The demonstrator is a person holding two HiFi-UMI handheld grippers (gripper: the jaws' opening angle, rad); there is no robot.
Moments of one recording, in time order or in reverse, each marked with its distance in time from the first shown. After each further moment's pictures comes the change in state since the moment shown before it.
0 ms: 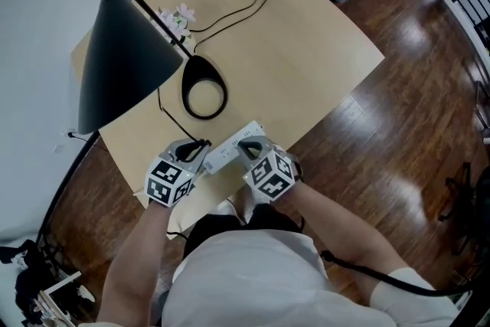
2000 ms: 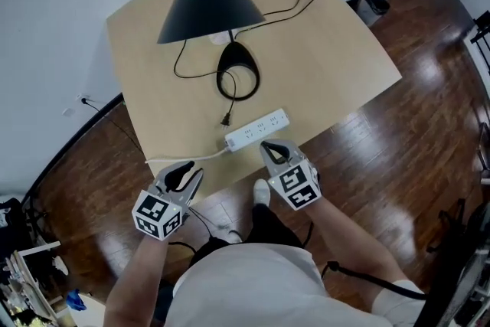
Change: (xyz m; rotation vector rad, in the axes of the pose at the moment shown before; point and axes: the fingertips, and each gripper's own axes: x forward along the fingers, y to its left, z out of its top) left arm -0.140 -0.061 -0.062 -0.182 -0.223 0.164; right arm -0.057 0.045 0.018 0.016 -0.133 -0.024
